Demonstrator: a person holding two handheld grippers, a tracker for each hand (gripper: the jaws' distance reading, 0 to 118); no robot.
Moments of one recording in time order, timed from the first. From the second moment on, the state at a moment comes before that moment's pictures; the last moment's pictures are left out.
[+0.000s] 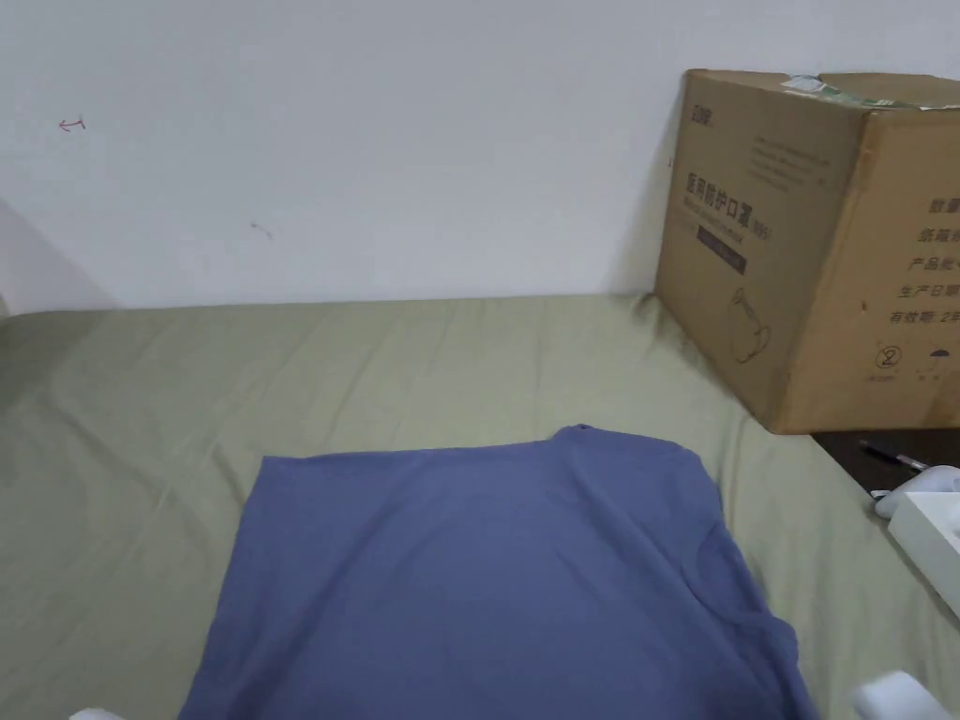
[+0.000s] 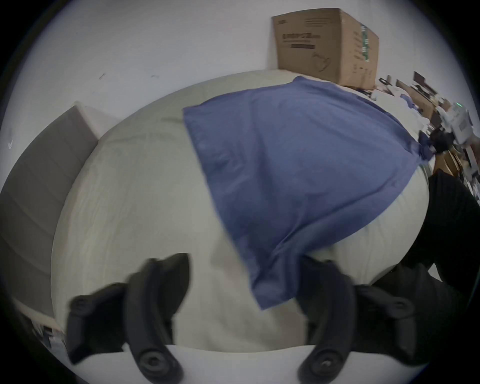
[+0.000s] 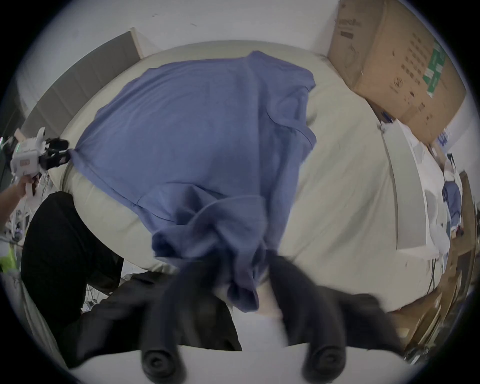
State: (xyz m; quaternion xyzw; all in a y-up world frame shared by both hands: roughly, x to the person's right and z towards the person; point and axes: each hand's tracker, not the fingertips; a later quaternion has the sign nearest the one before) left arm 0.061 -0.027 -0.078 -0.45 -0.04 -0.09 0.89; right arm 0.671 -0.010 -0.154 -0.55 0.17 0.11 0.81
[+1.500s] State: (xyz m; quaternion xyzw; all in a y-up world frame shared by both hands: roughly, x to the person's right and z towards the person) left arm 0.077 -0.021 -0.081 -0.50 -0.01 0.08 0.86; right arm 0.571 0.099 -0.067 -0.28 0.30 -0.06 0.91
